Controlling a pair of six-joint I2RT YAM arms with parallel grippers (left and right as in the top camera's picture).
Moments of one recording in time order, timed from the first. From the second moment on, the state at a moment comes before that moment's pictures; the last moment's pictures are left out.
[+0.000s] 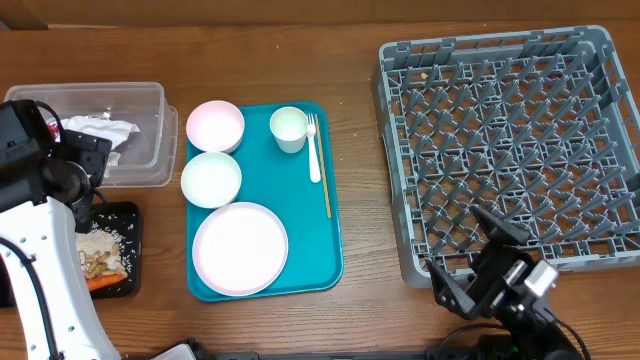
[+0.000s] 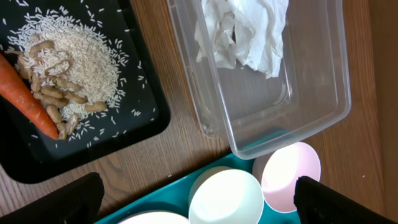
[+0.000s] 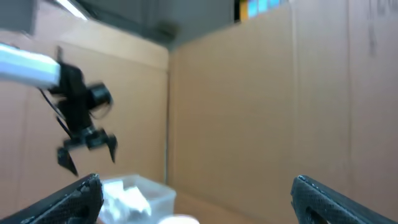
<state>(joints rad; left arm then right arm) 0.45 1.38 1.37 -1.08 -0.04 -0.92 -0.02 0.01 0.02 0.68 -0.70 0.46</state>
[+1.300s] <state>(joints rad) 0.45 1.39 1.37 -1.07 -0.03 -0.94 0.62 1.85 1.60 -0.34 -0.40 0.00</state>
